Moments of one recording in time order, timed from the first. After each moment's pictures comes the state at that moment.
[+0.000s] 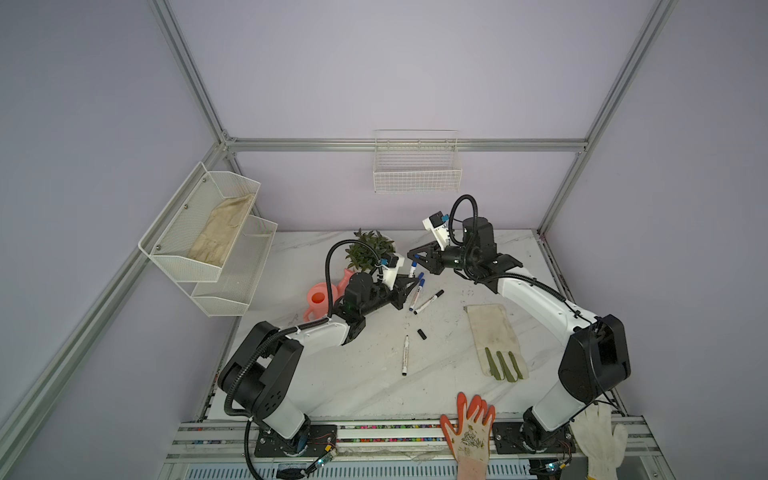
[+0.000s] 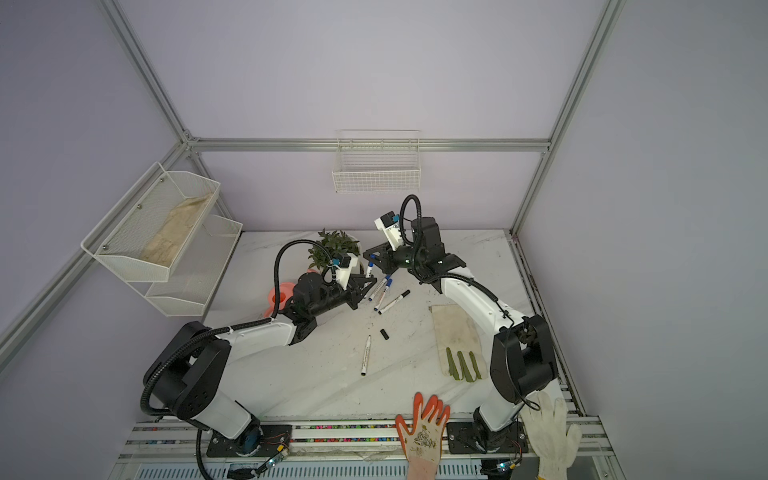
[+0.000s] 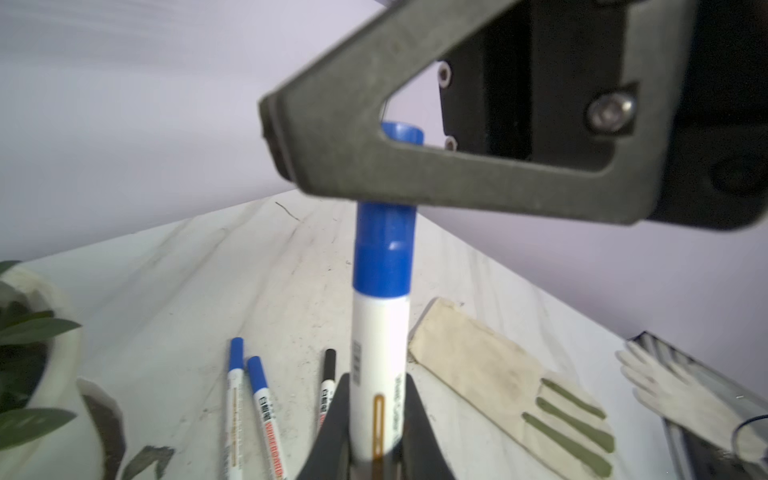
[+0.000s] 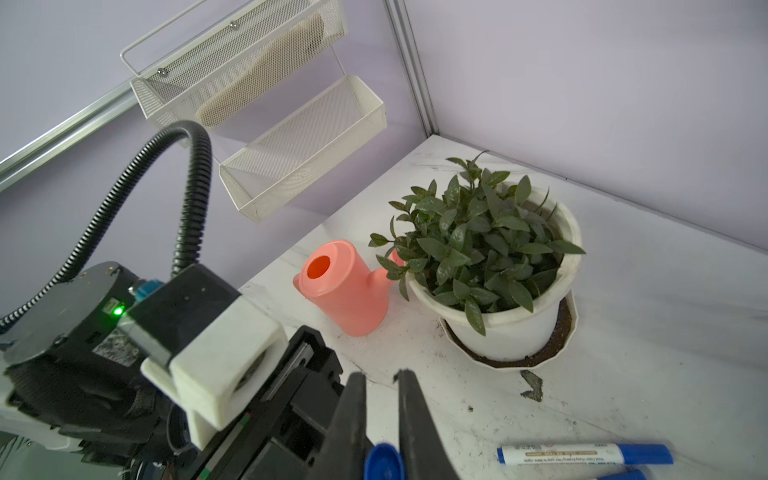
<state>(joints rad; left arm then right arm) -0.53 1.61 0.83 0.72 0.41 -0.30 0.47 1.66 1.37 -0.13 -0.71 0.15</state>
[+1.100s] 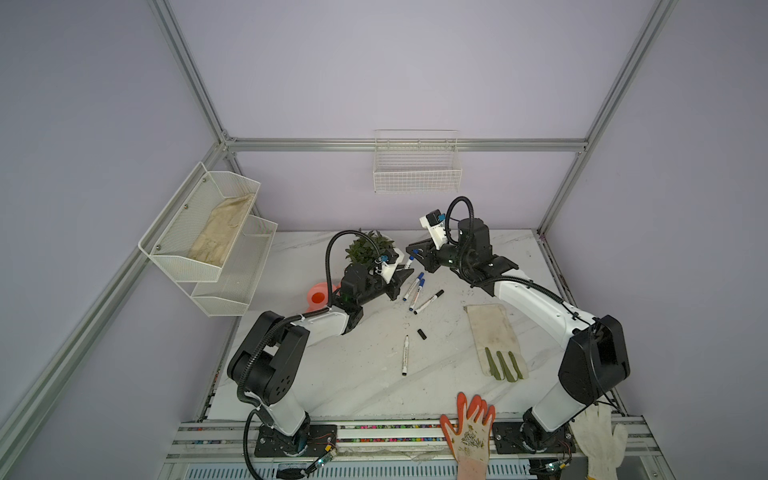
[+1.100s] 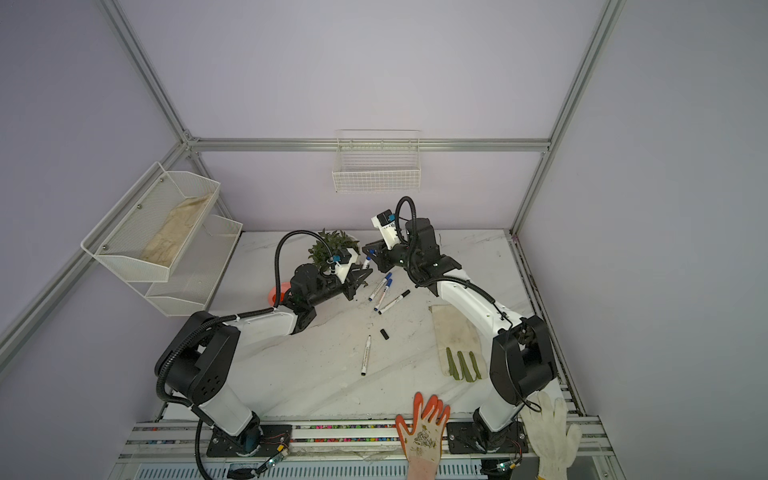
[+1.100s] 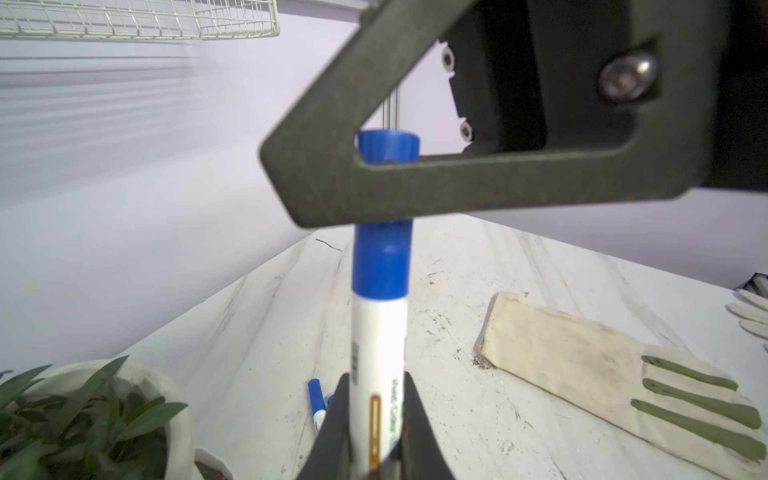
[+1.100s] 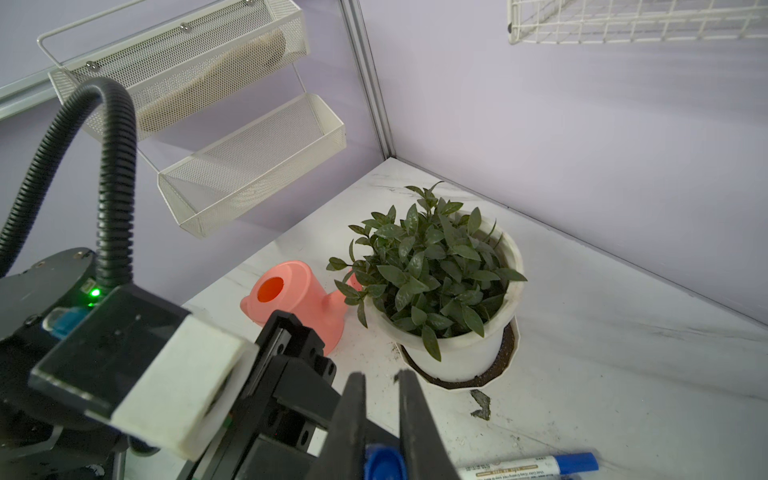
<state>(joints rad) -0.47 1.67 0.89 0.75 0.43 0.05 0.51 1.65 1.35 -0.09 -0.54 0.10</state>
